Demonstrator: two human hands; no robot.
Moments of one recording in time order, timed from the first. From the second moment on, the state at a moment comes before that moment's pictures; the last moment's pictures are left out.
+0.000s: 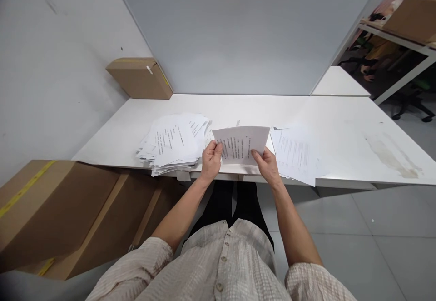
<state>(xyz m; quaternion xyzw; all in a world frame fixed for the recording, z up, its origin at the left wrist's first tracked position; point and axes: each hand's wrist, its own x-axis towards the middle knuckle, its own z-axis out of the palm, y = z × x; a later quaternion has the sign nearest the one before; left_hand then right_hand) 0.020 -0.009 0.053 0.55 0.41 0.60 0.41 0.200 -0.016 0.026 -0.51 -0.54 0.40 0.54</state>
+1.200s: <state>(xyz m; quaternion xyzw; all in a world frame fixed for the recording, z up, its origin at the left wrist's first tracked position) 0.028 0.021 -0.021 0.78 0.52 0.29 0.19 0.240 -0.075 -0.010 -0.62 -0.29 0.61 0.40</state>
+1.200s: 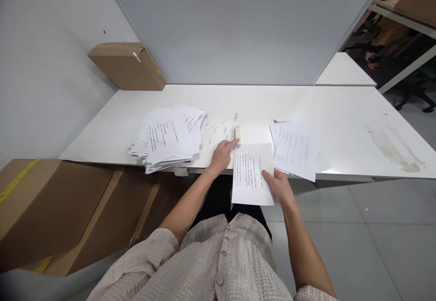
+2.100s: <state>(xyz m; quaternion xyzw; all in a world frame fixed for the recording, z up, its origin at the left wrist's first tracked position) 0.029 0.008 -0.025 0.81 0.47 0.34 0.08 0.306 -0.071 0.031 -0.73 -0.29 0.39 0.49</state>
